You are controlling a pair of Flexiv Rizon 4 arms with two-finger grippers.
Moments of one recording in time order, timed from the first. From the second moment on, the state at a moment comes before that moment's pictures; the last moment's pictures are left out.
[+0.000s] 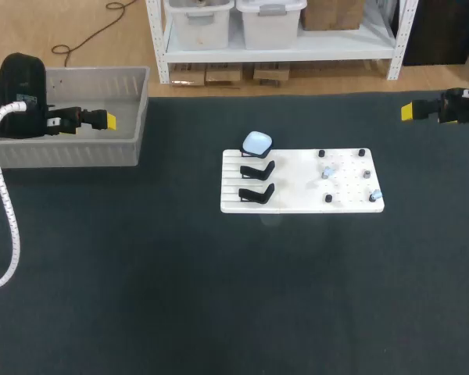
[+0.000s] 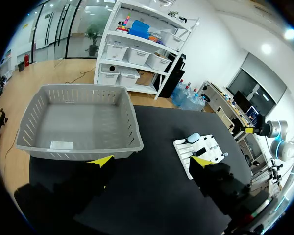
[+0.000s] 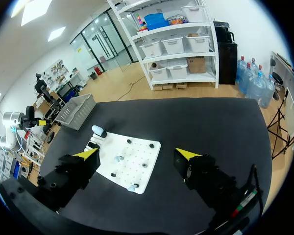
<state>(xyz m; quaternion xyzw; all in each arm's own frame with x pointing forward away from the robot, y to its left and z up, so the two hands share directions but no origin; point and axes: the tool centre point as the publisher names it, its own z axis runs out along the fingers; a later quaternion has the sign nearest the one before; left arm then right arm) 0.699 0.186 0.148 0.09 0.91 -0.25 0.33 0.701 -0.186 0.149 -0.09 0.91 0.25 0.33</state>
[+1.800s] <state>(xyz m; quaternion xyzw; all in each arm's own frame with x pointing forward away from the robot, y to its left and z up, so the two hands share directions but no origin) 0.715 0.124 0.190 0.44 0.76 -0.26 0.41 0.701 -0.186 0.149 -0.09 0.91 0.25 0.33</state>
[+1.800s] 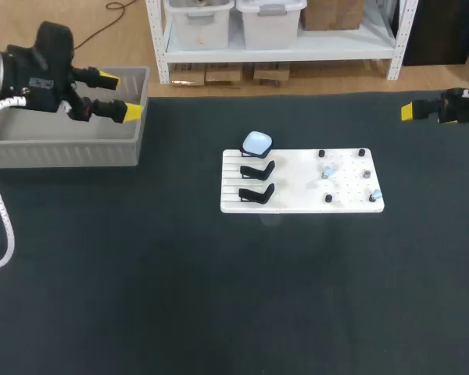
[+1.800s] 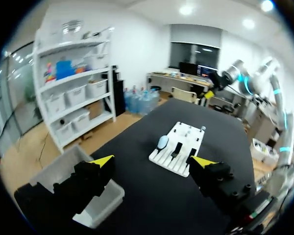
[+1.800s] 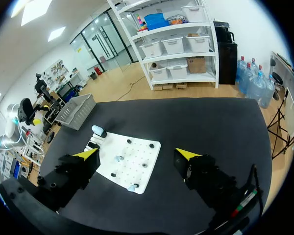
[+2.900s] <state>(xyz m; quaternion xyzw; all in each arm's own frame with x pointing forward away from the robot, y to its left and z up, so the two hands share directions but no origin) 0.750 0.052 0.104 0.62 0.61 -0.35 0.36 0.701 -0.186 0.149 -0.09 0.91 0.25 0.33</state>
